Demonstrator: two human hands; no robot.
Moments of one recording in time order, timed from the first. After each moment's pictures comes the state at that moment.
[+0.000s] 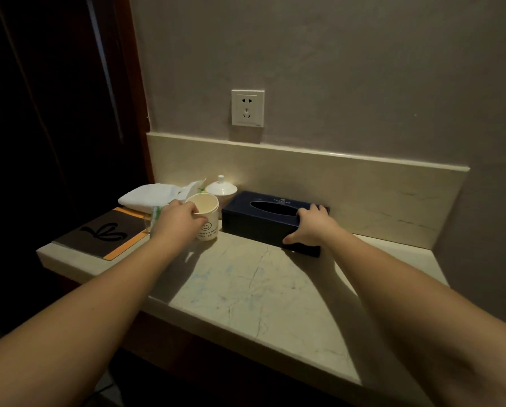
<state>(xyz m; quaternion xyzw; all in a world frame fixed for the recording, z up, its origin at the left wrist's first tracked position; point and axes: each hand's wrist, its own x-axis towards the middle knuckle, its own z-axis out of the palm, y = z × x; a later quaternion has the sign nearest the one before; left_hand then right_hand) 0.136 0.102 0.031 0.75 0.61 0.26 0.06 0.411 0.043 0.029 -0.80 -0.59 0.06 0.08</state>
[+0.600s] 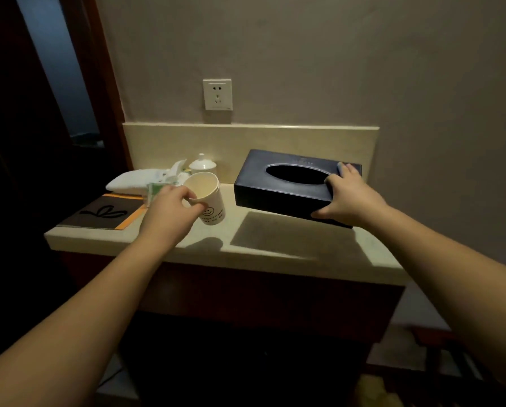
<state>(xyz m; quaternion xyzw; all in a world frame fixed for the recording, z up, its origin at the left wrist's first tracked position) 0.063 -0.061 0.053 0.79 0.46 0.36 0.16 0.359 -0.194 0.069 -0.83 -0.54 -0.07 0.15</state>
